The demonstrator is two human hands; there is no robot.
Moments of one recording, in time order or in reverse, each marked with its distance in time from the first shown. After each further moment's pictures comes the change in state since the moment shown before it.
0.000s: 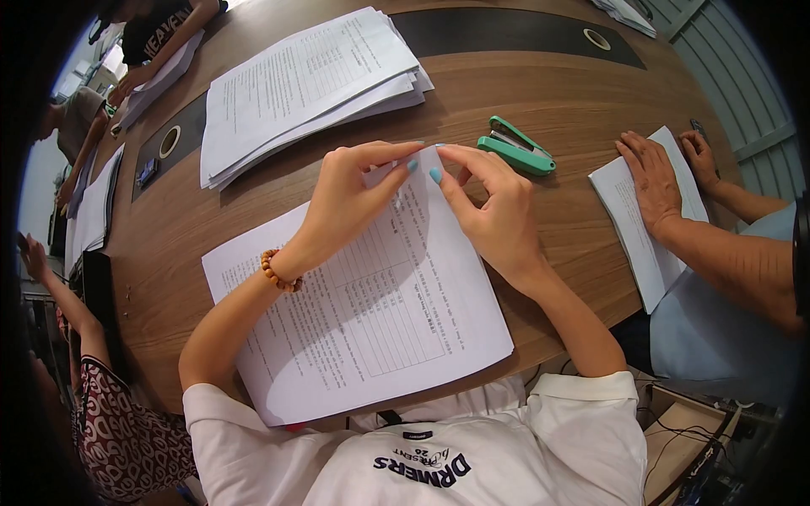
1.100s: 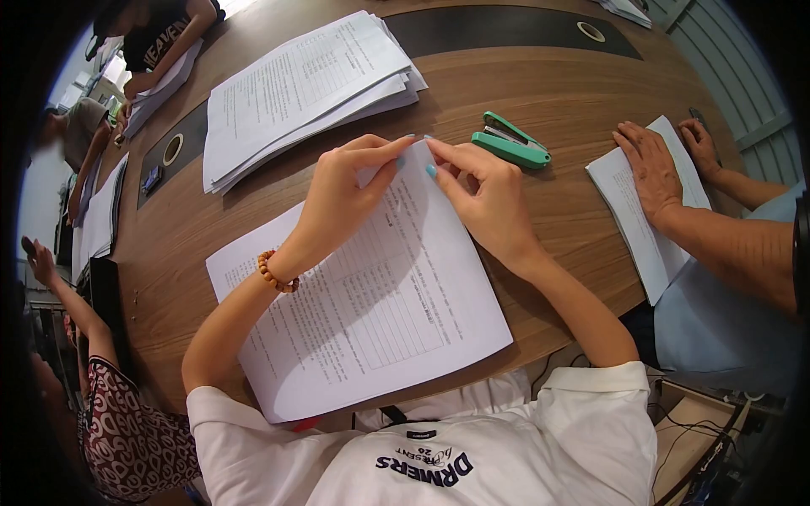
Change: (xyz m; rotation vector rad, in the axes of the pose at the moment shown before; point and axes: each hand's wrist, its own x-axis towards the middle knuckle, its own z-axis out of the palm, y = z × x) left_hand -0.002 0.007 0.001 0.117 0.037 0.019; right_hand 0.005 -0.001 -0.003 0.170 -0.066 0.075
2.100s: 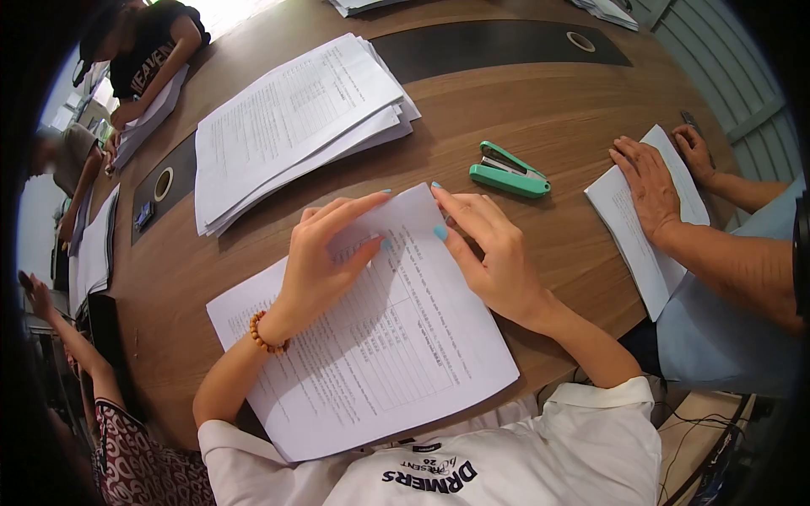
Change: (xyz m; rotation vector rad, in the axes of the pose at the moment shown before) left_hand -0.019 -0.009 -0.021 0.179 -0.013 0.103; right_hand -0.015 0.003 -0.004 -0.069 -0.078 -0.105
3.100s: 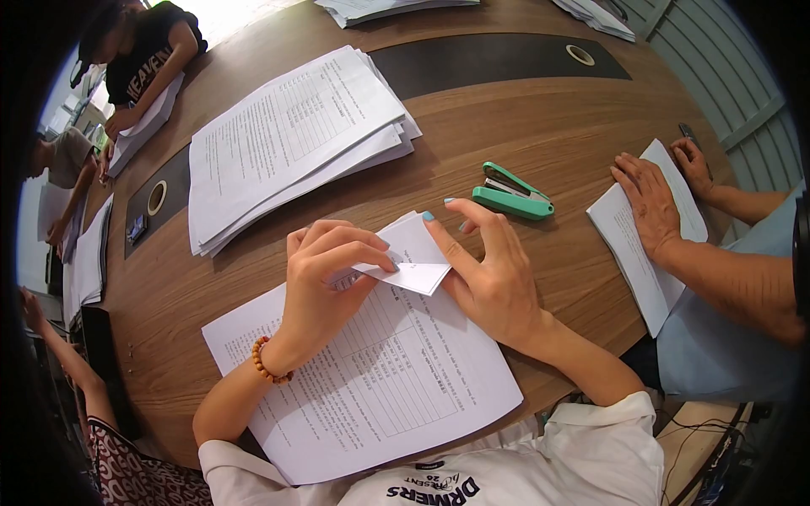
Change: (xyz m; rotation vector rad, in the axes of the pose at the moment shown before) left_hand -0.003 -0.003 0.005 0.068 0.040 0.027; right_hand -0.001 0.001 0.006 -0.505 0.008 -0.154
